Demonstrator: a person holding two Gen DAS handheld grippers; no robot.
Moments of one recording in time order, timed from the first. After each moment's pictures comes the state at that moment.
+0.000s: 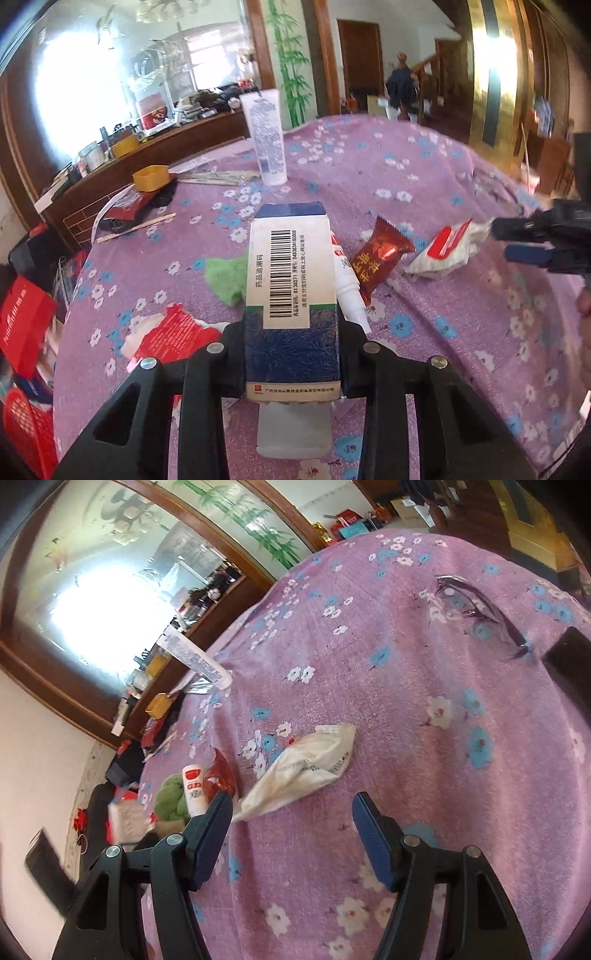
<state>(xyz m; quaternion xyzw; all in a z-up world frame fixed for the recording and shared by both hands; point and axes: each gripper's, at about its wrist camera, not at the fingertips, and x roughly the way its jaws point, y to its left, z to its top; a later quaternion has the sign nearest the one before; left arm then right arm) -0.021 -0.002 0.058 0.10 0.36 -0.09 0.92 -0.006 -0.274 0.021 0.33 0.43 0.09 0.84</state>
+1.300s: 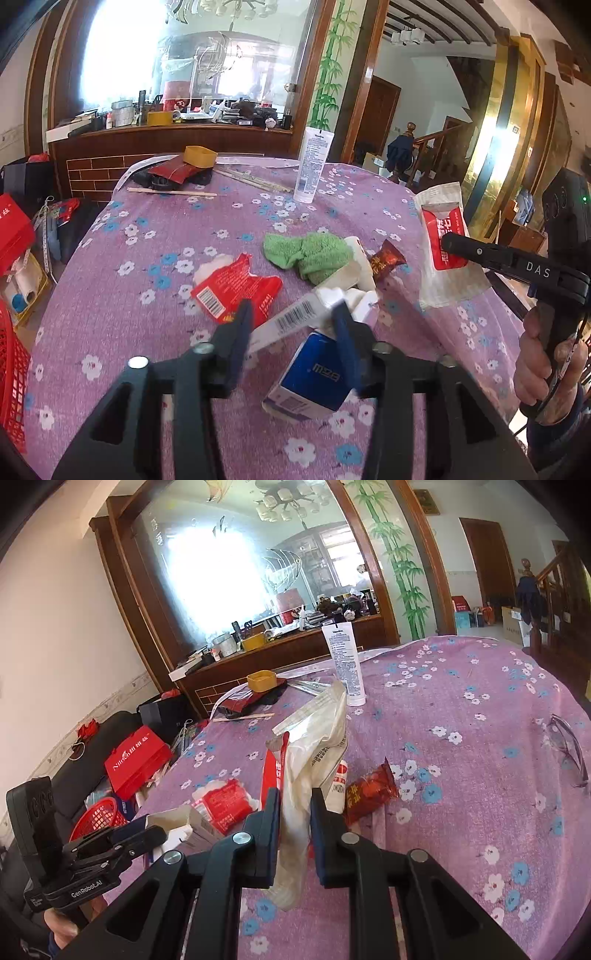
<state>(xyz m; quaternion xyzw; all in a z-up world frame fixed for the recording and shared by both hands) -0.098 0.115 0.070 -0.06 0.31 -0.13 0.94 -0.065 -0.131 0.088 0.12 0.30 0.22 0.92</state>
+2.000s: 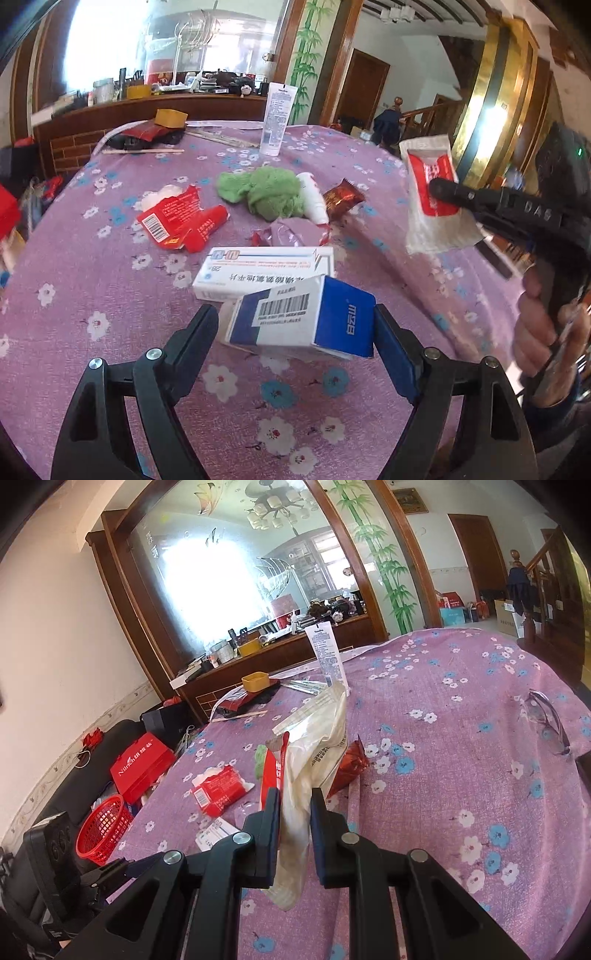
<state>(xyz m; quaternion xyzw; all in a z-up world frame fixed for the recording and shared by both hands) -0.140 0.059 0.035 -0.03 0.36 -0.15 0.92 -0.095 -0.168 0.076 0.15 0.30 0.22 0.92</state>
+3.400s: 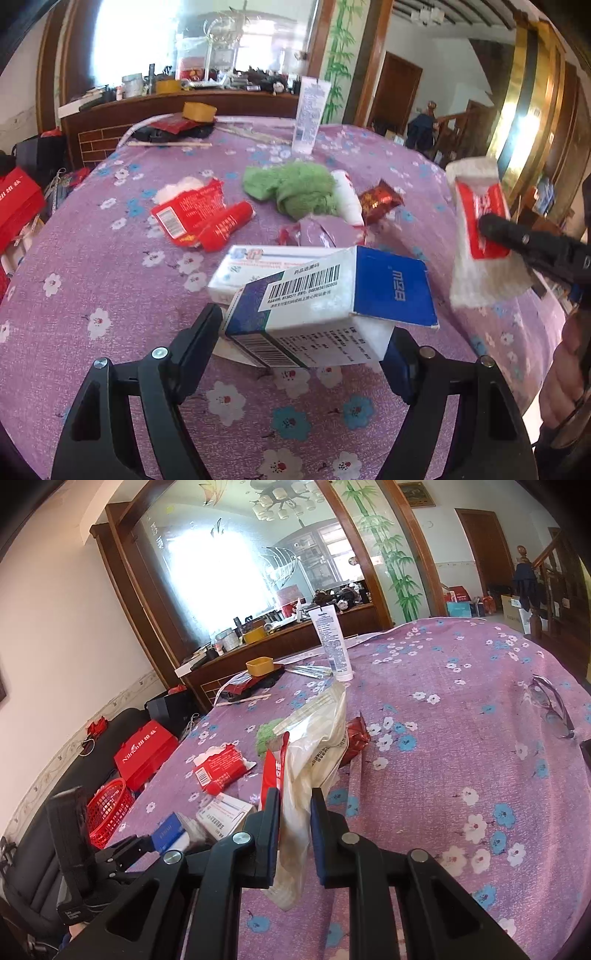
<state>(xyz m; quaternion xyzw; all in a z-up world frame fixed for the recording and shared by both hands) -0.125 0.059 0.022 -0.06 0.35 -0.09 0.93 -0.106 -0.167 0.061 0.14 0.31 0.23 0.91</state>
